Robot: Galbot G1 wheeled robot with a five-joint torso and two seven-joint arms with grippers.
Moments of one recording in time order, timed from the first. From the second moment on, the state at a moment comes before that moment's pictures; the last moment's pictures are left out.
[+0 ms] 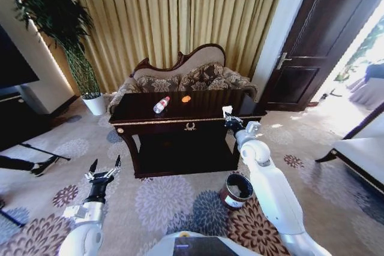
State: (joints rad) left arm 1.73 -1.45 -0.85 -2.09 -0.45 -0.18 0.16; right arm -0.93 1.22 0.41 1.83 0.54 -0.39 0.15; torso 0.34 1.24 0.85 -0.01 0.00
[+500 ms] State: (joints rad) left arm 1.74 -1.44 -0.86 -2.07 -0.47 -0.19 0.16; right arm -0.97 1.27 0.42 1.52 0.31 -0.30 0.02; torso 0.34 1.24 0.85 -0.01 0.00
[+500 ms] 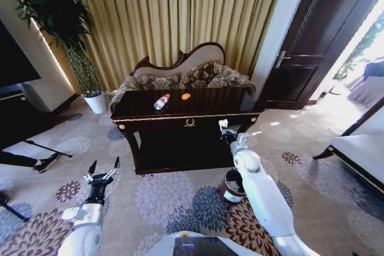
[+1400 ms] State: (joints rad) left arm 1.73 -1.43 -0.87 -2.06 -0.49 -0.19 0.18; right arm -0.79 1.27 0.44 0.64 -0.06 0.04 0.00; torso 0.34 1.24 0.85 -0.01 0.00
